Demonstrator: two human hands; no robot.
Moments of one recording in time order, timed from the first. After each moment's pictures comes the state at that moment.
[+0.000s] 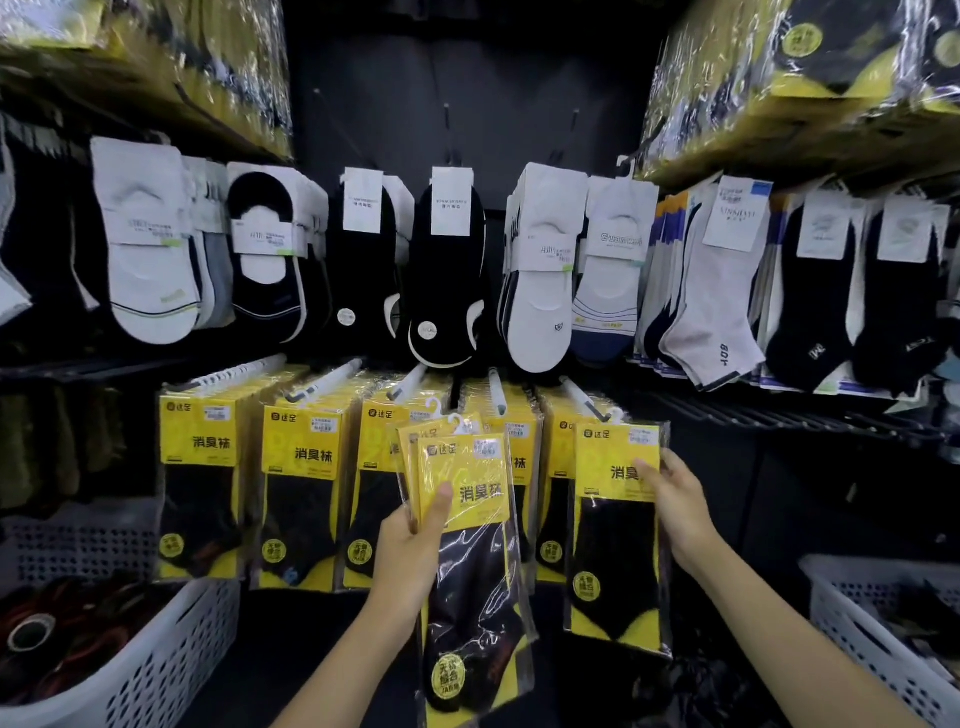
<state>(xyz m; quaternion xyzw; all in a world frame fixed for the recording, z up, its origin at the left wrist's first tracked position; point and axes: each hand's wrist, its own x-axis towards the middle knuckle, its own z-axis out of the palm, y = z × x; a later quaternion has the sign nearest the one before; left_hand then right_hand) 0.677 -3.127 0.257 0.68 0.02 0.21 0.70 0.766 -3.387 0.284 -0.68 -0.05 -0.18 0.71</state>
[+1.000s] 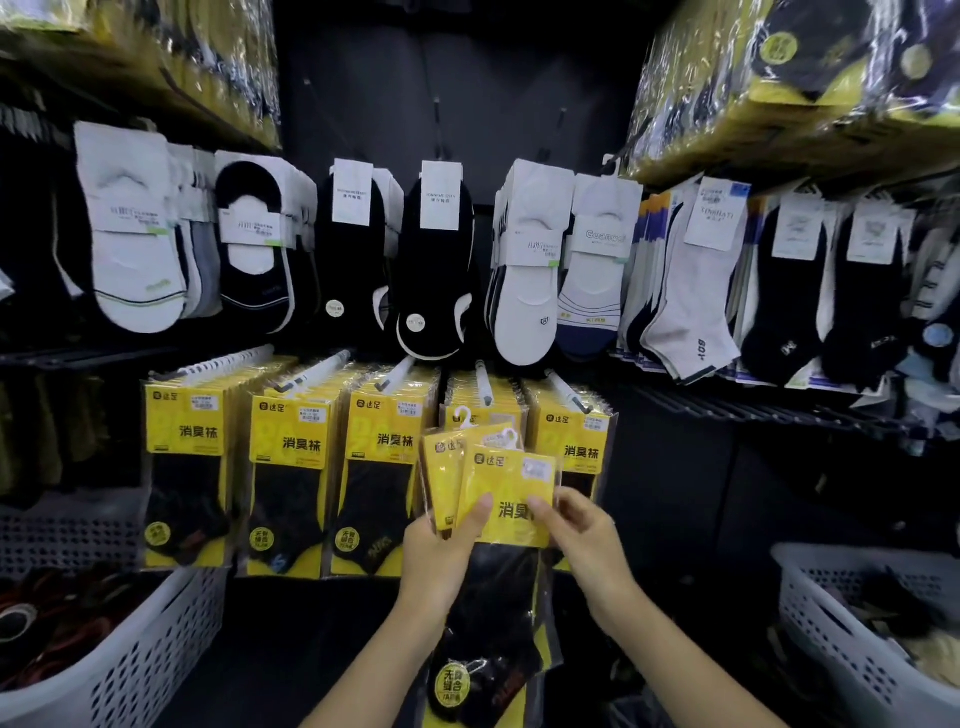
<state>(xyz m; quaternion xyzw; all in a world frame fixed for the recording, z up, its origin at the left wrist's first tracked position) 0.666 -3.167 0.252 0.63 0.02 0.19 0.75 0.691 -3.318 0.260 -0.70 -0.12 -0.09 0.70</state>
